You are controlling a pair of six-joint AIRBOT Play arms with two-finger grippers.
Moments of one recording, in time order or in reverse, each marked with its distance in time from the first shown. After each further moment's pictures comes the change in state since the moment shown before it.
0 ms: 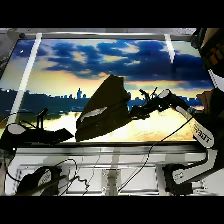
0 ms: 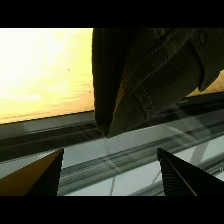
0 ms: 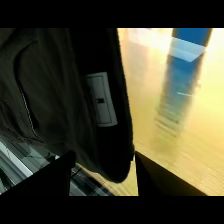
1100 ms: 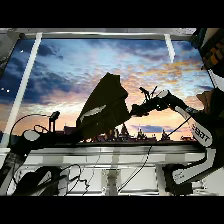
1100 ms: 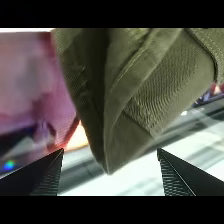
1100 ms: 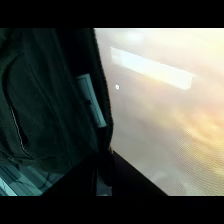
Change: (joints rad) left arm -0.252 -0.007 -0.144 -0.117 0.333 0.168; right arm 0.003 -0.008 0.004 0.066 -0.106 -0.067
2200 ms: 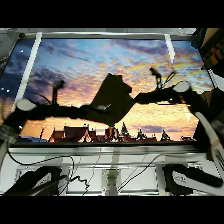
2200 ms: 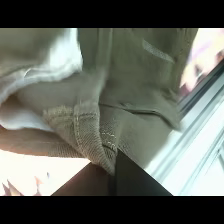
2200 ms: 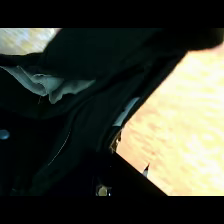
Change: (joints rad) left arm -0.083 -0.189 0.595 -0.210 -0.240 0.174; right arm -0.022 0.470 0.000 0.001 -0.051 -0.049
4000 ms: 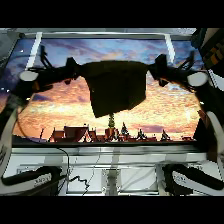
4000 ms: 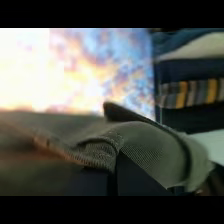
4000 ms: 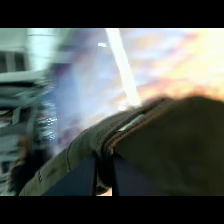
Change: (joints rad) left arm -0.055 -0.378 0.327 -0.301 0.465 -0.492; right arm -0.016 -0.058 0.123 -0.069 -0.454 0.917
